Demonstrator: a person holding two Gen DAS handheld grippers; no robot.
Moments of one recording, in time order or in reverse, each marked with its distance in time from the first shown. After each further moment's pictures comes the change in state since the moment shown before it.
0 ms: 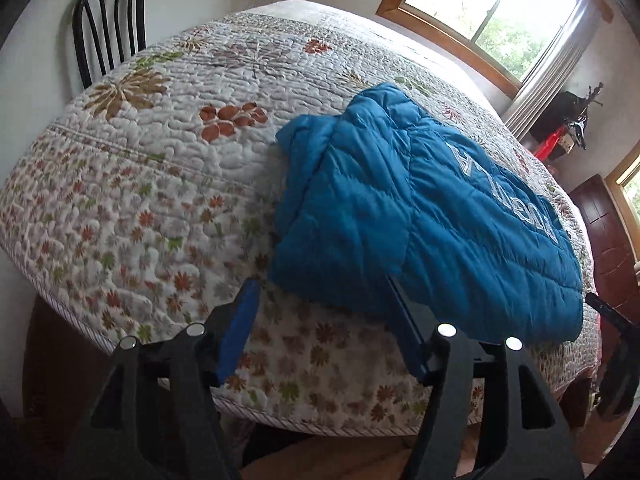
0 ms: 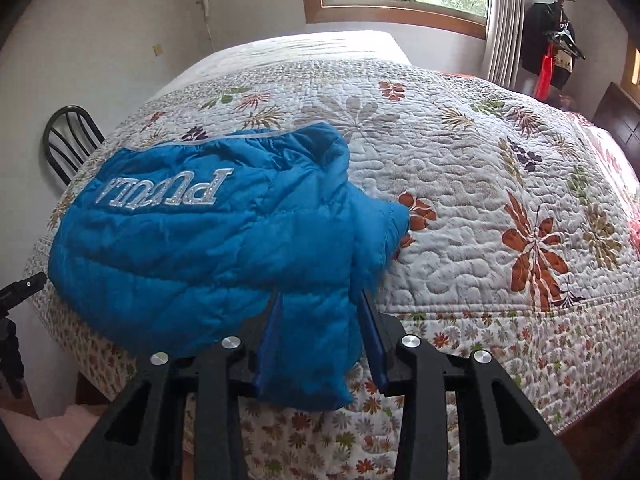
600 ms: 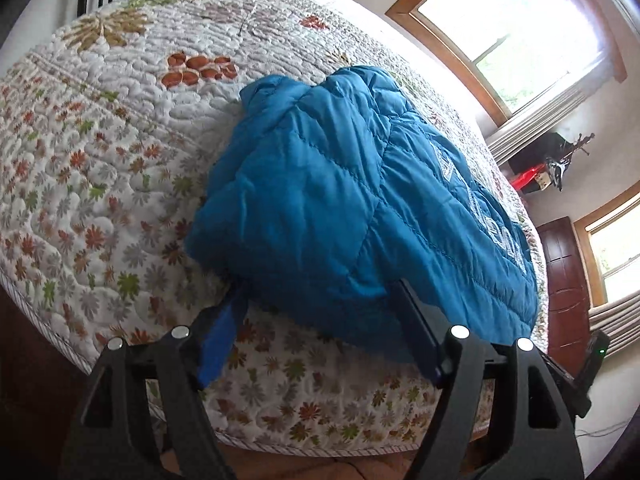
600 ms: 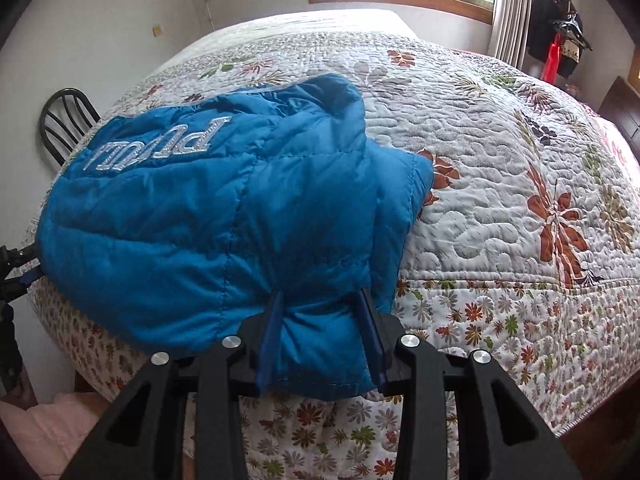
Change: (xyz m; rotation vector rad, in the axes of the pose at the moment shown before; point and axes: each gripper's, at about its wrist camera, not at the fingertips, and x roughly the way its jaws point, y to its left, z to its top) left arm 0.032 -0.010 -0.004 -0.206 0.057 -0.174; right arm 0.031 0.005 -0.020 -0.002 0.060 -0.008
